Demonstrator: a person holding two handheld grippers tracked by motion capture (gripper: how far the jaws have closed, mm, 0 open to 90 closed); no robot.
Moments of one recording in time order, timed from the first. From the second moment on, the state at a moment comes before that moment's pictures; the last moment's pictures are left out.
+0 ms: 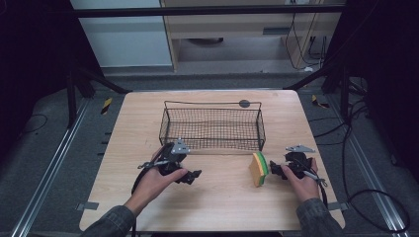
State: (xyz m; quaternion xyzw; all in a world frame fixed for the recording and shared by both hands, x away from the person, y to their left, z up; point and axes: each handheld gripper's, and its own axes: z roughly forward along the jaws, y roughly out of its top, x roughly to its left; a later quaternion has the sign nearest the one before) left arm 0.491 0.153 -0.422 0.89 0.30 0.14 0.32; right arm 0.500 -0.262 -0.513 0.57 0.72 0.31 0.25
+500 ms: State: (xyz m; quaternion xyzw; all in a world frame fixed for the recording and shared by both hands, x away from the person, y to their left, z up) left arm 0.500 0.214 -0.393 0.89 0.34 0.16 0.26; right arm 0.502 -0.262 -0.513 0.57 0.72 0.31 0.25
